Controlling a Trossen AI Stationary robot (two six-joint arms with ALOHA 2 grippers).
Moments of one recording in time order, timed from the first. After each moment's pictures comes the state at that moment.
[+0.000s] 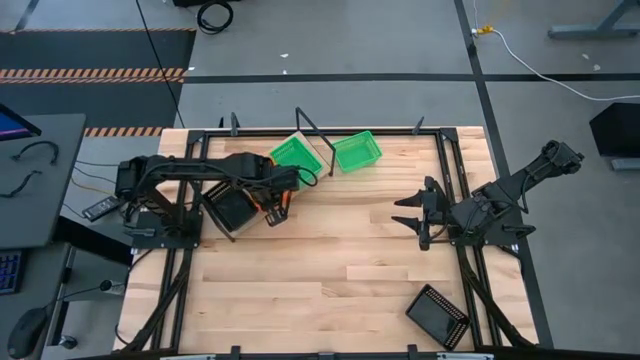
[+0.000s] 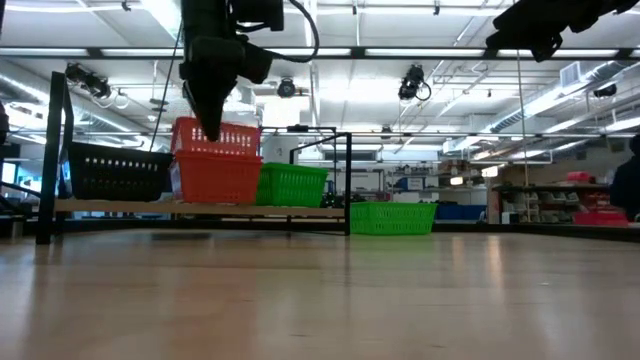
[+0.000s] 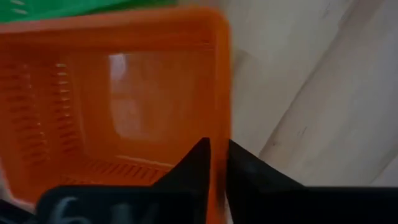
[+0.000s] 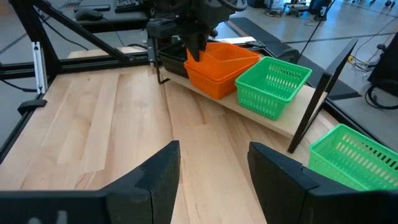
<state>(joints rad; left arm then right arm) 0.12 1.60 1.33 -1.16 -0.13 -0.34 0.51 0.69 0.58 -0.32 0.69 0.29</state>
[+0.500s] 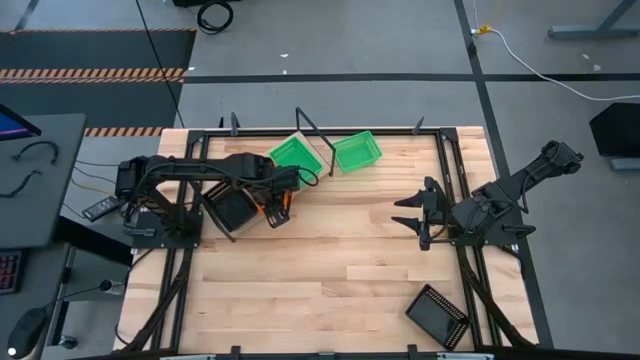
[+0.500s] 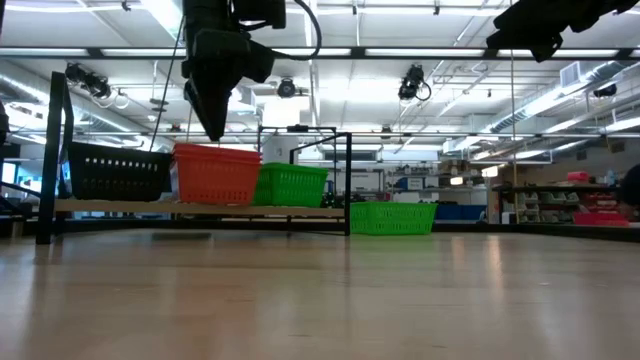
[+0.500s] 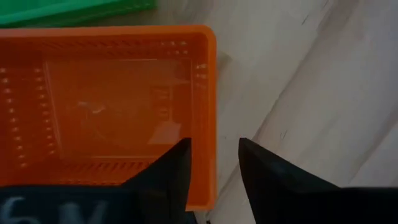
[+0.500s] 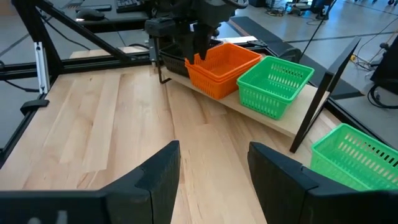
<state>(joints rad) 0.11 1.60 1.33 -1.13 -0.08 -0.36 0.51 0.69 0.58 -0.32 0.68 0.30</state>
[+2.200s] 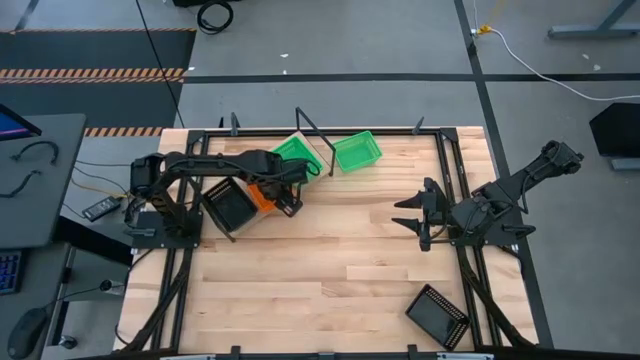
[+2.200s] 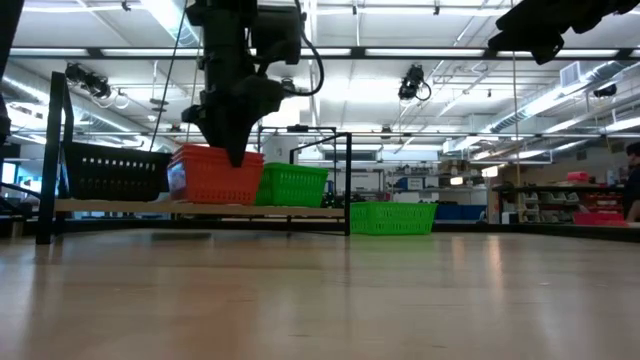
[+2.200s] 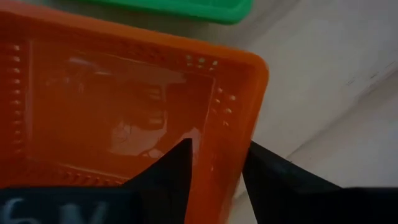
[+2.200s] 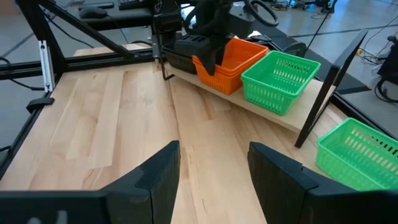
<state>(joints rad) 0.19 1.70 1.32 -1.04 -0.08 -0.61 0.51 0.69 0.58 -0.33 0.66 0.32</state>
